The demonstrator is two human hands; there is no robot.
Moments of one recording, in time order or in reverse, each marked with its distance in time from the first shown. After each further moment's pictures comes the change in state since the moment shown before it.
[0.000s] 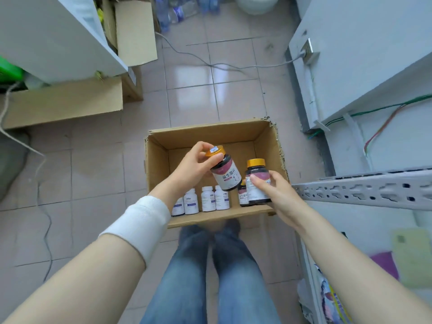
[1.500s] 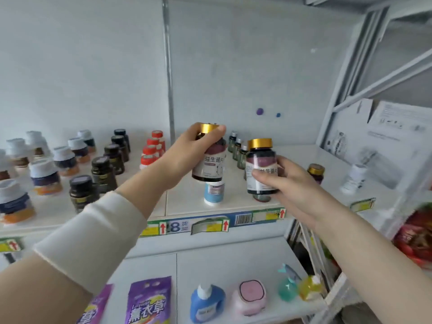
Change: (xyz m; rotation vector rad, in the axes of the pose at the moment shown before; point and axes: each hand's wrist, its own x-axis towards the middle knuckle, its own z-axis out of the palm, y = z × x) left_hand -0.834 0.132 0.516 0.323 -1.399 0.910; right_hand -0.936 0.435 -0.062 0.637 1.498 -0.735
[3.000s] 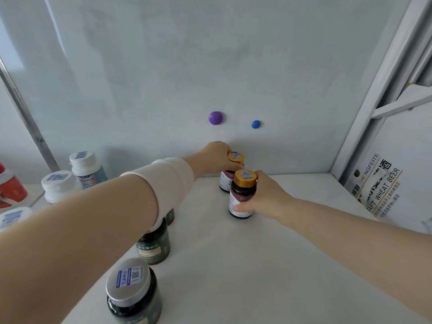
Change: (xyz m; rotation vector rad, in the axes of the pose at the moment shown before) left_hand 0.455 -0.143 0.195 0.884 -0.184 -0.192; right_hand 0.384 0.114 -0.222 -0.695 -0.122 0.196
